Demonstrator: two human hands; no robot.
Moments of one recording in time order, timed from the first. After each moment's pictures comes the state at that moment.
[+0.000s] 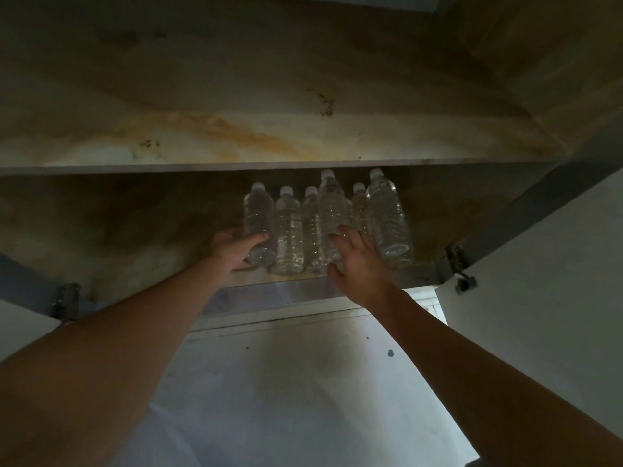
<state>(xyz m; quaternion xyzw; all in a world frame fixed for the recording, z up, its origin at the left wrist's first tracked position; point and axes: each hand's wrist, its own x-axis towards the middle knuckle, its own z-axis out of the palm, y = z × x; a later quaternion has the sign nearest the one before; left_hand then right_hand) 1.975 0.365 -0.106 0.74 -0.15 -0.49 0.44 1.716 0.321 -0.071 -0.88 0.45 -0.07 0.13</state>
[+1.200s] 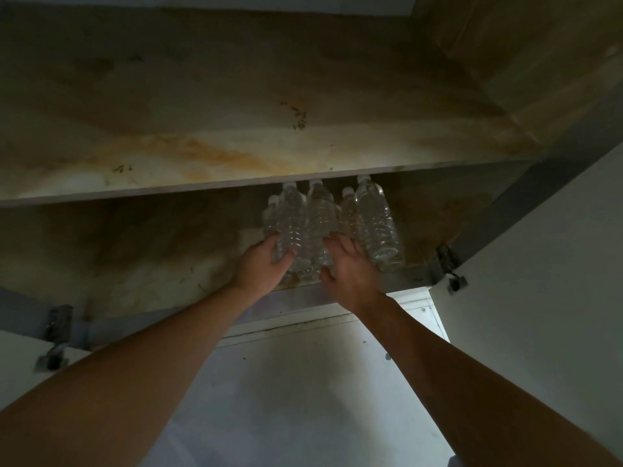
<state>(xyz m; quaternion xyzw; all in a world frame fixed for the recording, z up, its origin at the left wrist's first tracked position) 1.908 0.363 -0.099 0.75 -0.51 -0.31 0.30 1.714 0.321 -0.066 -0.85 0.49 -0.08 0.18</state>
